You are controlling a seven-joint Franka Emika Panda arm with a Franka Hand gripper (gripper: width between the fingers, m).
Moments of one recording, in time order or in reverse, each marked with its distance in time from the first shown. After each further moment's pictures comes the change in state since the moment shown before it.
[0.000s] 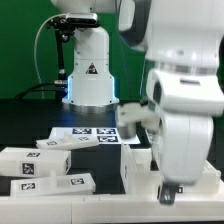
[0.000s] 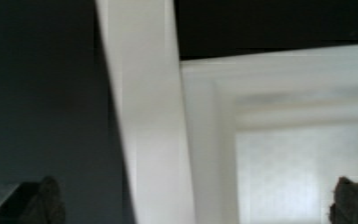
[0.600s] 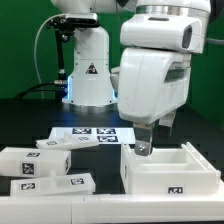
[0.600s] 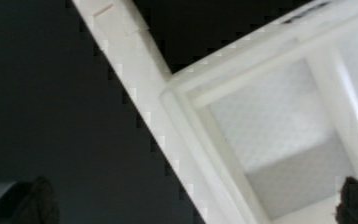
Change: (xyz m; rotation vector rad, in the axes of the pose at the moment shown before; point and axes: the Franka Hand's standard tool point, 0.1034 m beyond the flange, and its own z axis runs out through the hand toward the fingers) arm -0.008 0.003 -0.028 -0.017 0.009 0.435
